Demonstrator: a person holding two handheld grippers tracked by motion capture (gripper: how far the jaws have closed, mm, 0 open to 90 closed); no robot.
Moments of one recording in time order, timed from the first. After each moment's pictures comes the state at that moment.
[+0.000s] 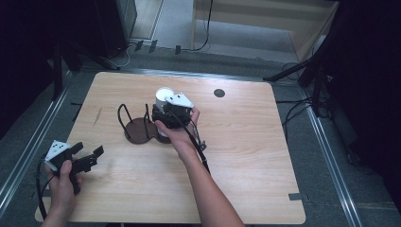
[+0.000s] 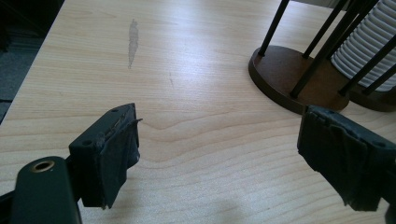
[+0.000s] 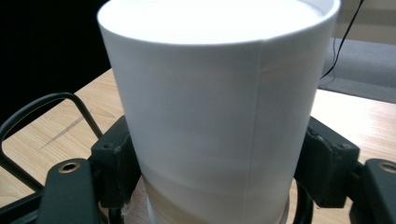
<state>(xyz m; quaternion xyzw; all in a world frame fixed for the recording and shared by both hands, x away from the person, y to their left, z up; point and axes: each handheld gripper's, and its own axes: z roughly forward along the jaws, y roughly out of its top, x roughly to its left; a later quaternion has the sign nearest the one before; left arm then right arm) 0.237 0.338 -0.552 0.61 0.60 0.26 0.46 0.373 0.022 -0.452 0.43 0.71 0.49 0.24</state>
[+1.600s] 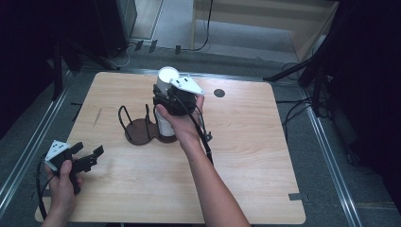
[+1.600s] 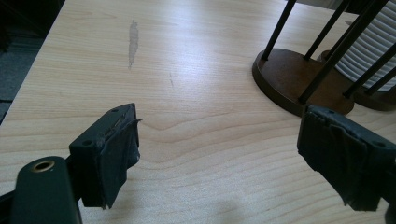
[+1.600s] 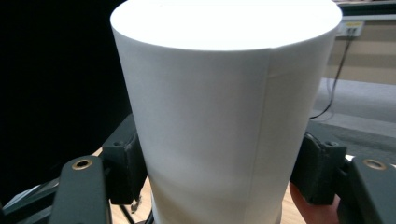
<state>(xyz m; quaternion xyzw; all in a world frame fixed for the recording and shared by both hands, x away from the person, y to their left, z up) 0.237 0.338 -0.553 0.60 0.60 0.26 0.46 0.364 0.009 -0.380 0.42 0.67 0.55 0.26</state>
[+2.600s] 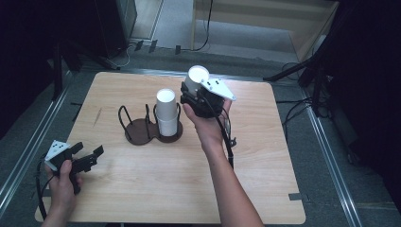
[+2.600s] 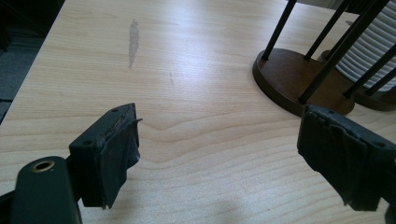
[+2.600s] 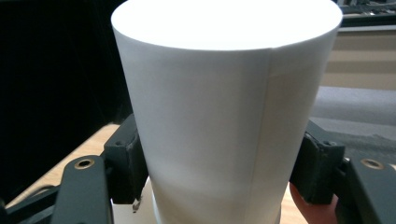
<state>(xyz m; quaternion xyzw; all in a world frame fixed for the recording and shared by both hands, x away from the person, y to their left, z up) 0.237 0.338 -0.552 0.61 0.60 0.25 0.46 0.355 -0.056 -0.370 0.46 0.63 0.55 0.31</state>
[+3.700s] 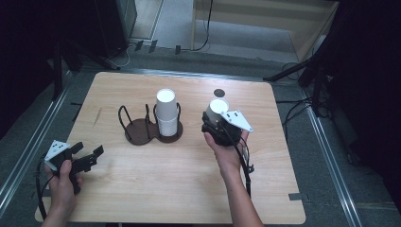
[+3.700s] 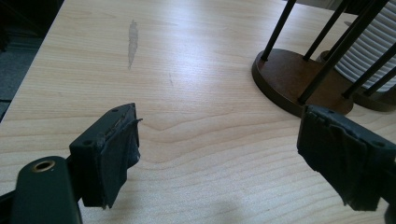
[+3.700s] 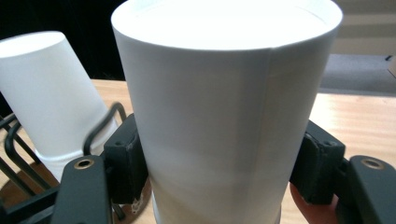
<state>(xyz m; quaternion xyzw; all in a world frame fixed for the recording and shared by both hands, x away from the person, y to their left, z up) 0.237 0.338 -0.552 0.60 0.60 0.25 0.46 0.322 -0.116 -0.440 0.49 0.64 0.50 0.31</state>
